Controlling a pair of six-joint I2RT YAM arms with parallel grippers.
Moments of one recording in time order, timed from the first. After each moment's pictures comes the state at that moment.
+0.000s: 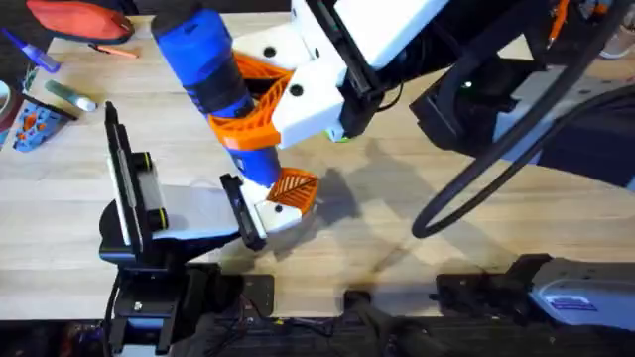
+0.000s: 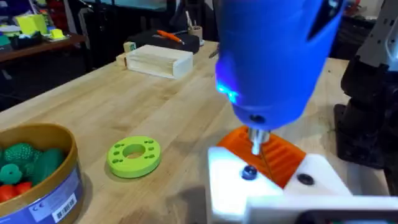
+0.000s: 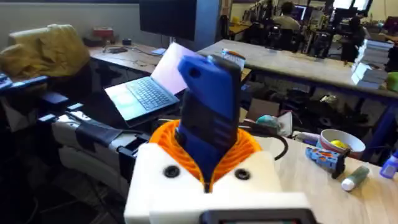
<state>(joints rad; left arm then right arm) -0.01 0.01 0.01 -0.12 1.11 0.08 0.73 1.48 0.97 0.88 -1.23 0.22</state>
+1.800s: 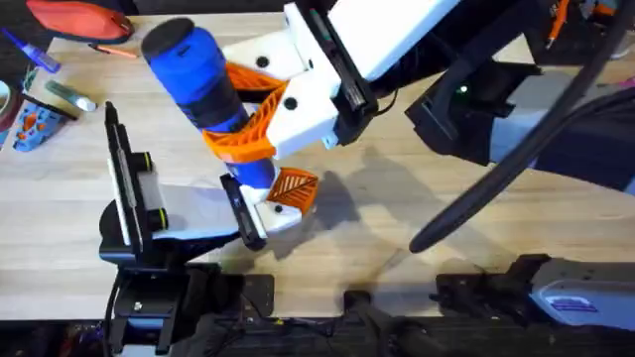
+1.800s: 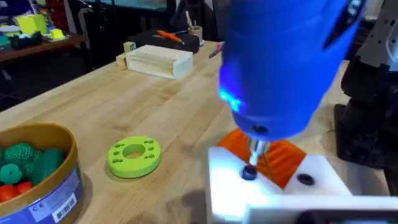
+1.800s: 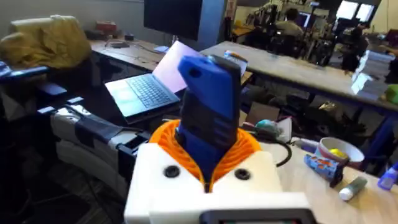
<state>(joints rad) -0.01 0.01 0.01 -0.12 1.11 0.08 0.75 1.48 0.97 0.87 -1.23 0.14</state>
